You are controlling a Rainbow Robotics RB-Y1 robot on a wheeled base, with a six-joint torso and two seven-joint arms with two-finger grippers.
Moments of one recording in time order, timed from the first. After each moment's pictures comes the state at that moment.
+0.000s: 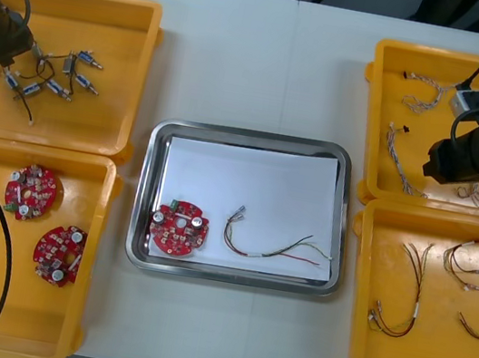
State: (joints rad) right arm -0.61 -0.60 -0.03 -1.53 -0.55 1.57 1.63; left arm -1.02 0.56 0.31 -0.71 0.07 1.28 -0.99
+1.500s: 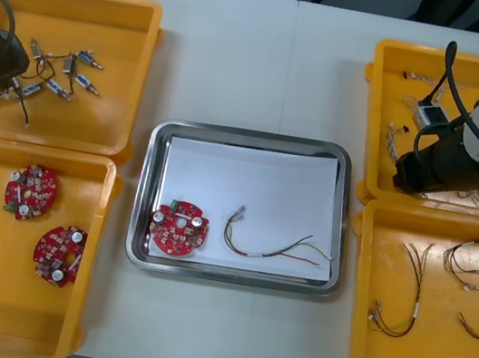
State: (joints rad) right arm -0.62 -0.54 0.06 -1.44 -0.52 1.50 1.63; left arm -0.70 0.56 0.28 -1.32 0.30 1.60 -1.00
